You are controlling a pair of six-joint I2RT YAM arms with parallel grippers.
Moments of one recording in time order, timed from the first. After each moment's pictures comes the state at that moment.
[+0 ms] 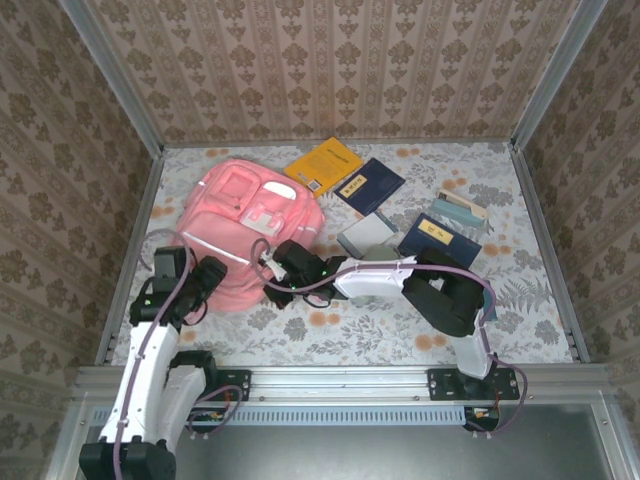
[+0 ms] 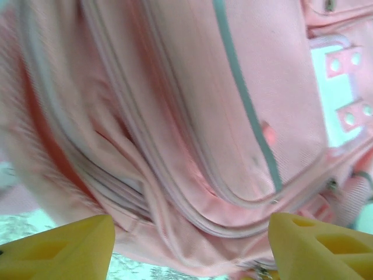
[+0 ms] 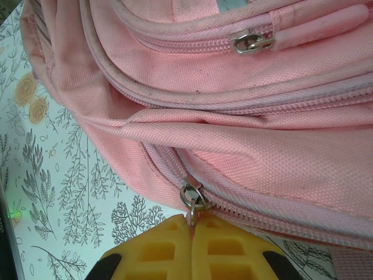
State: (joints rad) left arm -0.02 0.72 0.61 -0.81 0.08 -0.84; right arm 1.01 1.99 1.27 -0.04 -0.19 0.34
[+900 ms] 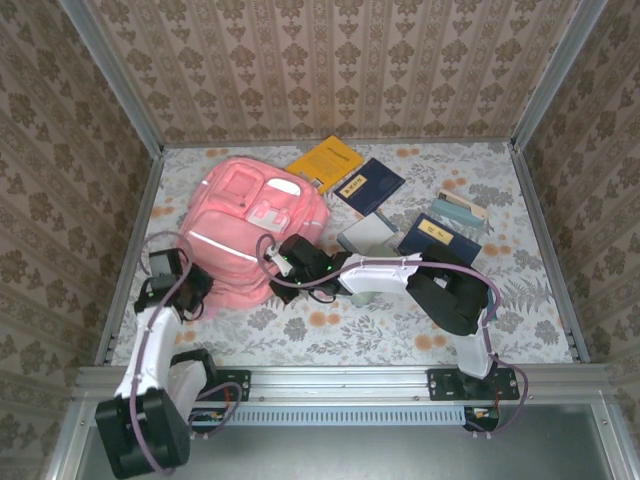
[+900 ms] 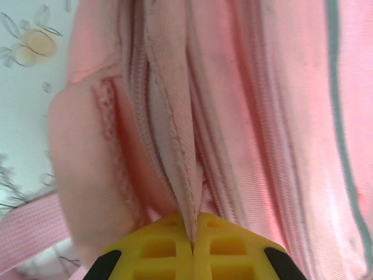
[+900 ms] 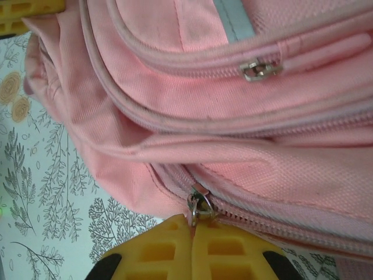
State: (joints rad) left arm 0.11 0.83 0.43 -0.53 0.19 -0.81; right arm 0.98 1.97 1.25 -0.06 -0.19 0.29
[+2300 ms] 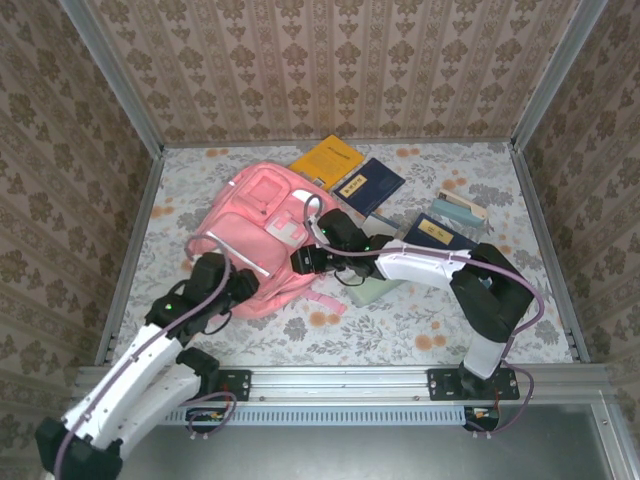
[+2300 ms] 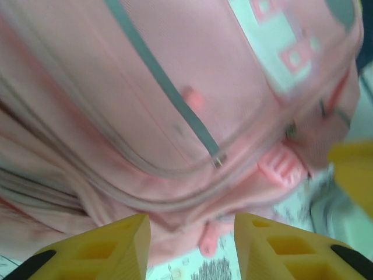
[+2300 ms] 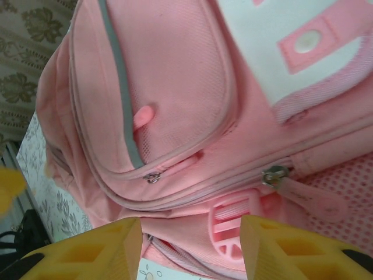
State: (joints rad) left arm -0.61 0.71 0.57 -0.72 -0.08 -0.86; right arm 0.80 1.75 1.10 -0.06 -0.27 0.58
